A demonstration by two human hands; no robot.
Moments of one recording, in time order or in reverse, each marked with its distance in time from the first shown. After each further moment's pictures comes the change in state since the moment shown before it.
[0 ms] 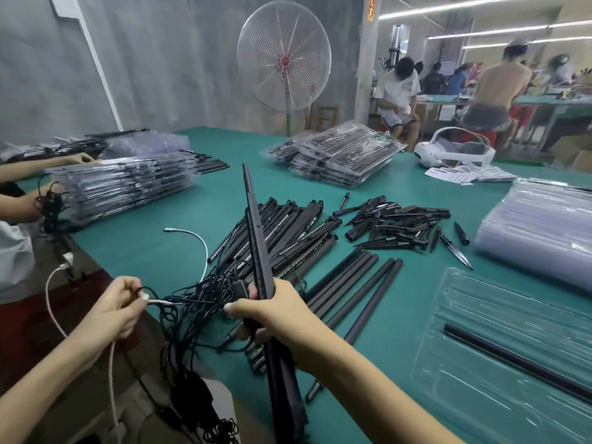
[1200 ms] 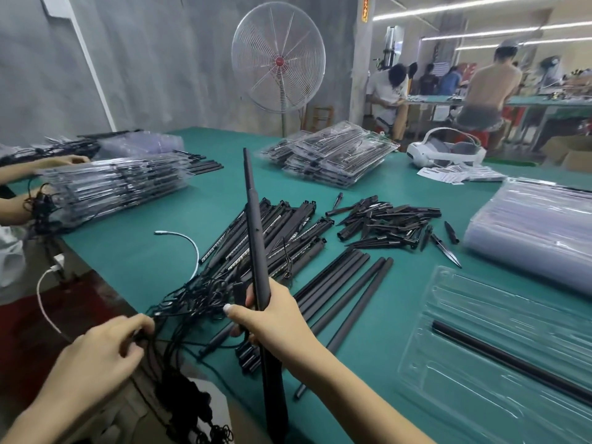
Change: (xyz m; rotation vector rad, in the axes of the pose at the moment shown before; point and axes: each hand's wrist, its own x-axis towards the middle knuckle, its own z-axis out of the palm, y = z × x) left_hand -0.053 0.005 0.014 0.976 0.108 0.184; right_hand 0.005 0.024 0.000 -0.125 0.181 -0.164
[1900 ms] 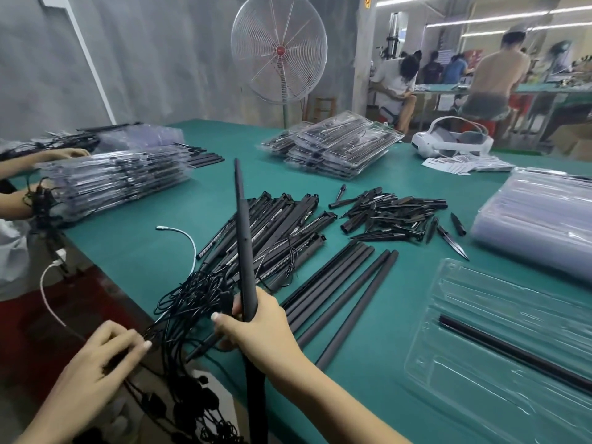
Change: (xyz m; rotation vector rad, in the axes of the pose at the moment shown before) left_hand -0.022 -0.025 0.021 -0.356 0.042 0.113; right_hand -0.001 0.018 0.025 0.089 0.013 0.038
